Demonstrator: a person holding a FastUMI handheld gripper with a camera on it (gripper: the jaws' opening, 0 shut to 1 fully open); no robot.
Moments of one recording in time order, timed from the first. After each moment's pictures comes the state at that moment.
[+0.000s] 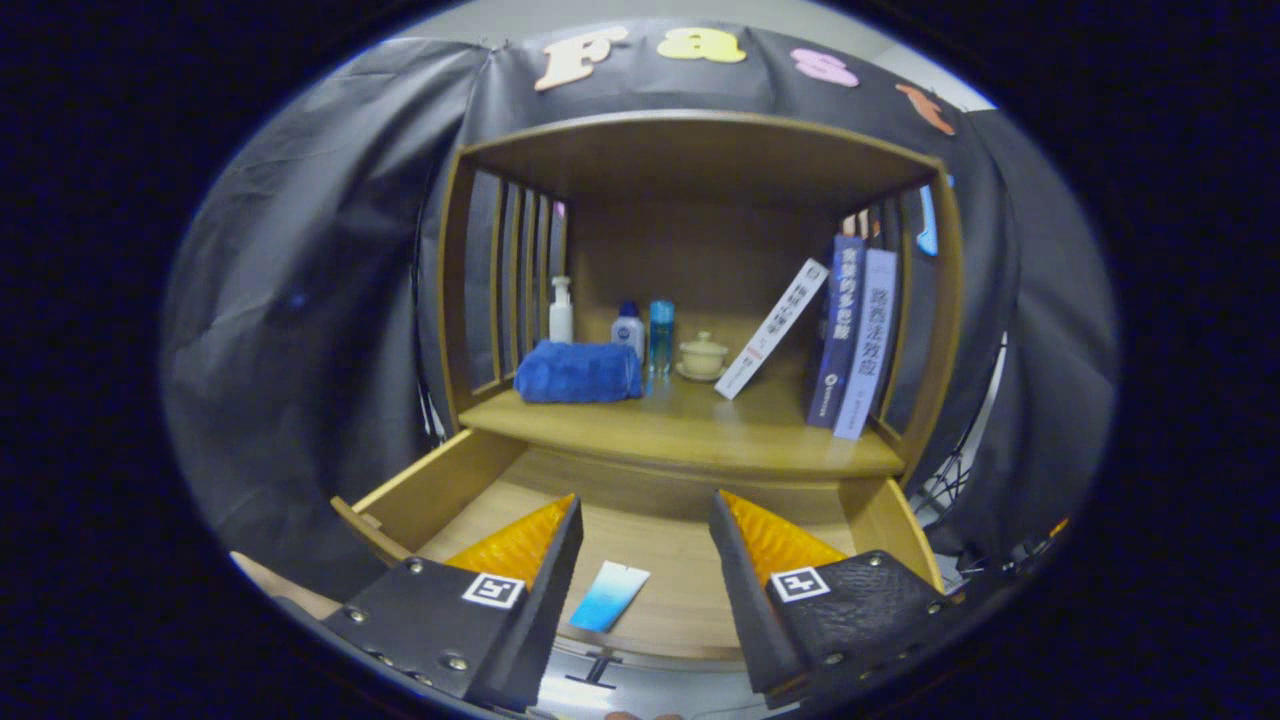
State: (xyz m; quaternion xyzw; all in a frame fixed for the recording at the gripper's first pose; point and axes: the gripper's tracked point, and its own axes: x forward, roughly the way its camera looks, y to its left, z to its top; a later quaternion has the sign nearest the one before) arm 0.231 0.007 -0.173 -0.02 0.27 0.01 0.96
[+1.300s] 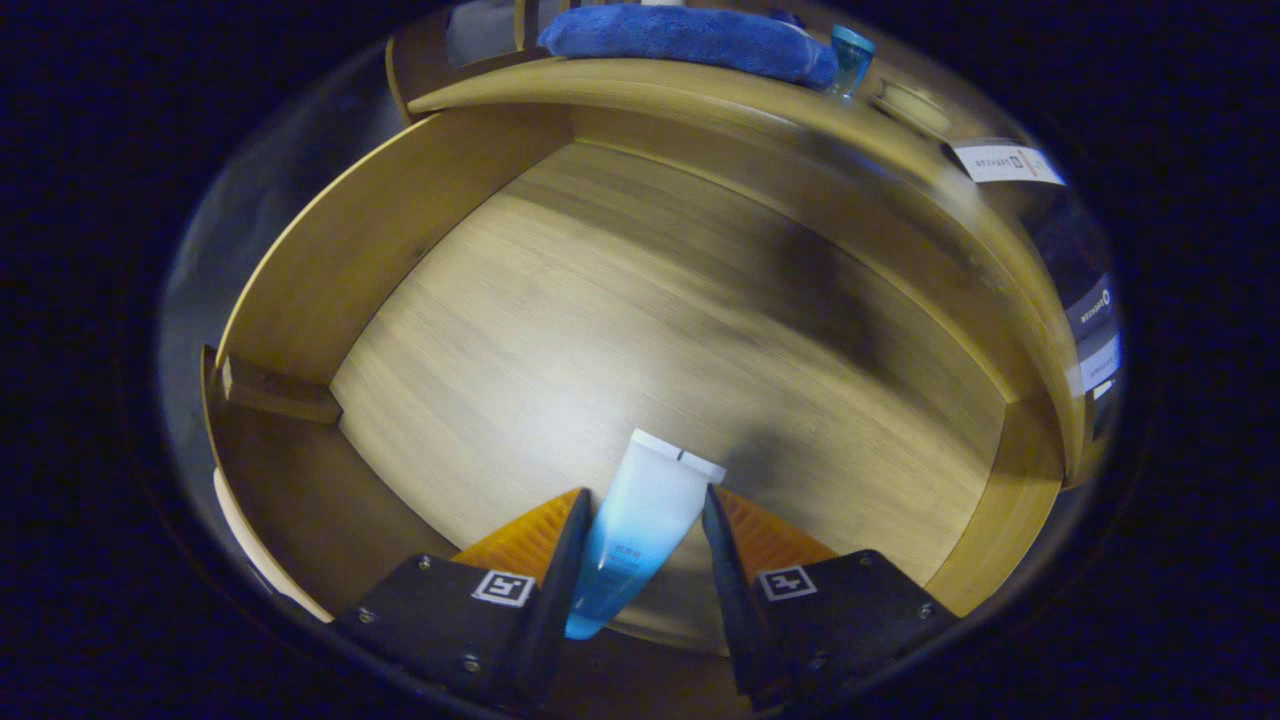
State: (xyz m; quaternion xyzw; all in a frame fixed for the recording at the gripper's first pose) arm 0.235 0.030 -0.354 -0.13 0.64 0.13 0.75
